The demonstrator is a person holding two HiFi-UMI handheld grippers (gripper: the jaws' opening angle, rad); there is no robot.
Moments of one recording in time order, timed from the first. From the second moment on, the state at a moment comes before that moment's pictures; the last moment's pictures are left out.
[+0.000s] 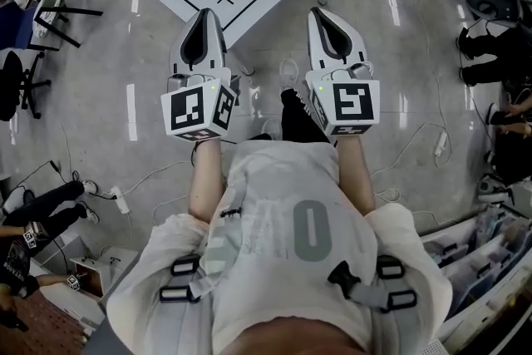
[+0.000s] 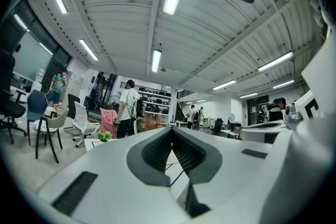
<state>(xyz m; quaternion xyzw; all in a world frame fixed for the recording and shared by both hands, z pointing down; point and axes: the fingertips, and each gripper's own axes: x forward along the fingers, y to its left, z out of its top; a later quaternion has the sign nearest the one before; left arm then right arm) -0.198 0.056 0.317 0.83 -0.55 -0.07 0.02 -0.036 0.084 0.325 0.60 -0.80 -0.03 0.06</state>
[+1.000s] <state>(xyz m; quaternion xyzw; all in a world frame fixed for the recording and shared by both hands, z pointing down) -0.130 -0.190 0.274 0.79 -0.60 -0.08 -0.02 0.037 -0.194 0.299 0.53 -0.84 -0.06 0.04</state>
